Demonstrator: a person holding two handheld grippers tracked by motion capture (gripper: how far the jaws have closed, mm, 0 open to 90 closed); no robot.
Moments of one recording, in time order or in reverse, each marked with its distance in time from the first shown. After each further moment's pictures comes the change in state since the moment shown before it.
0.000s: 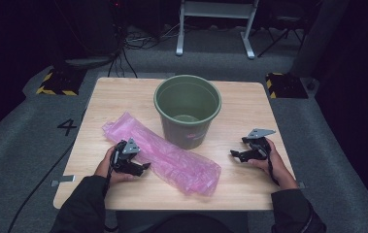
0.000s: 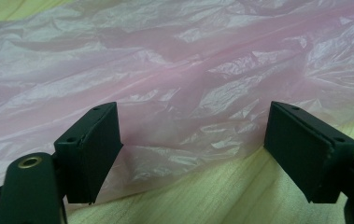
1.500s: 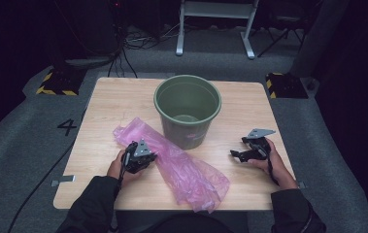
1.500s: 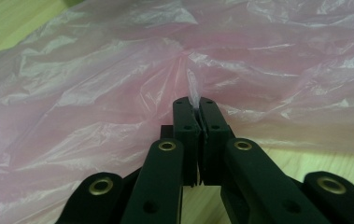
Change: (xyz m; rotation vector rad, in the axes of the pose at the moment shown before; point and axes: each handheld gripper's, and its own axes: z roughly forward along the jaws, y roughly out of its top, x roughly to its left) left arm -0.028 0.022 0.018 -0.054 0.012 0.061; right arm 0.000 0.000 0.000 -0.001 0.001 -0.004
